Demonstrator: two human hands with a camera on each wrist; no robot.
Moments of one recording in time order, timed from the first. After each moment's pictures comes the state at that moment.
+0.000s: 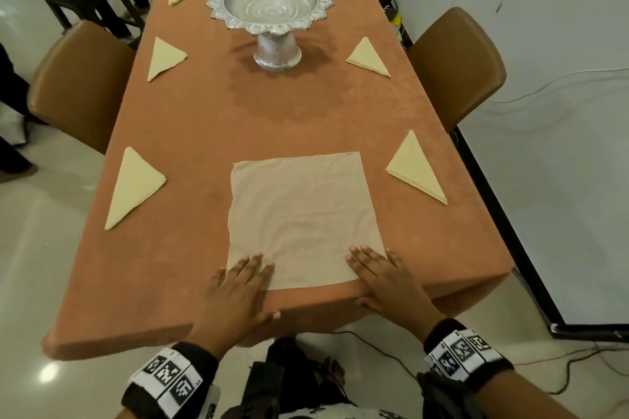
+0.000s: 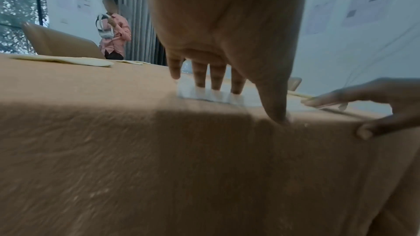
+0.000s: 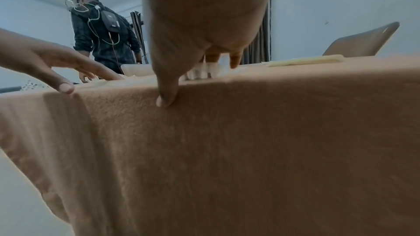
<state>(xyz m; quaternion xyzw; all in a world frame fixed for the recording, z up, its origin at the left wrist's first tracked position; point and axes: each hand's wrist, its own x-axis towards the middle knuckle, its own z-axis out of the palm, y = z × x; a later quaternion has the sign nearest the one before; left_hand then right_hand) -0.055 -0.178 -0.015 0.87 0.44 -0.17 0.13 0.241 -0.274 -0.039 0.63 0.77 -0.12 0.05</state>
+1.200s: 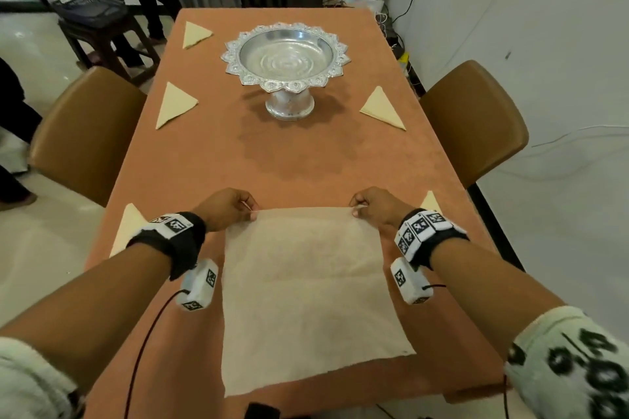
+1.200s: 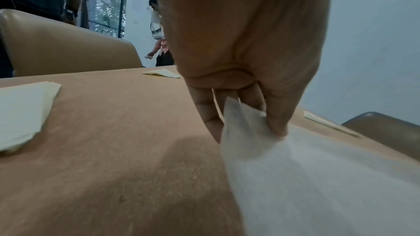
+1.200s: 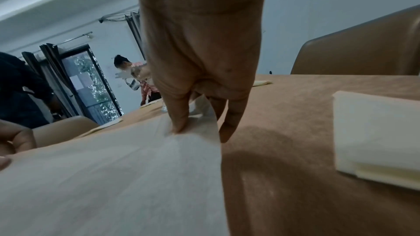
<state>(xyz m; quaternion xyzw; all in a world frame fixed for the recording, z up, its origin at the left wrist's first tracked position) -0.007 0.101 0.042 0.76 0.50 -0.02 0.41 0.313 0.011 0.013 0.71 0.59 -0.37 -0.11</state>
